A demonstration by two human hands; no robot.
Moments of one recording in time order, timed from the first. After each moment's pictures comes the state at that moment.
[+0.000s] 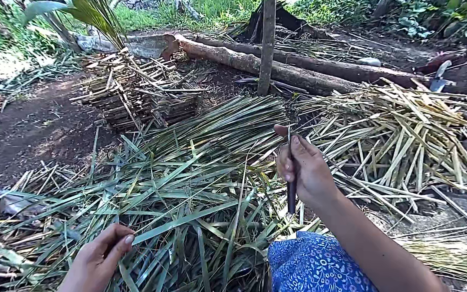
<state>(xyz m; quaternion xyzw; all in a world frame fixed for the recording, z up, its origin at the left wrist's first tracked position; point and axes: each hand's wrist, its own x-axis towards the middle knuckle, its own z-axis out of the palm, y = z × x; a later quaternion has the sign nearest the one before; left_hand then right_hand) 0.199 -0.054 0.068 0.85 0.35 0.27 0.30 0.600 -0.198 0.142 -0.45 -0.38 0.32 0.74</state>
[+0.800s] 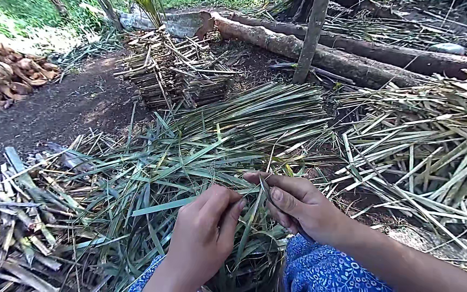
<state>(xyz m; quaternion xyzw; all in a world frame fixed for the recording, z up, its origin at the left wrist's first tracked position) 0.324 -0.143 0.128 0.86 0.21 0.44 0.18 0.531 -0.213 0.133 -0.38 -0.58 0.50 0.52</state>
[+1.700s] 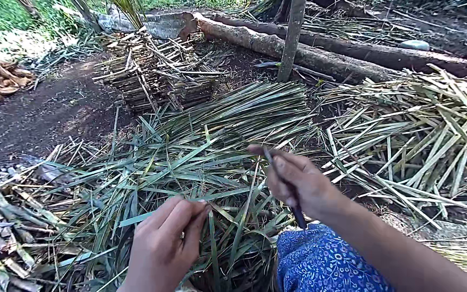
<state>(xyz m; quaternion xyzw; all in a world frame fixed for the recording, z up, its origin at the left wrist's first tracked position) 0.300 -0.133 0.125 0.87 0.22 0.44 0.09 0.558 -0.206 0.140 -0.39 -0.49 0.51 0.59</state>
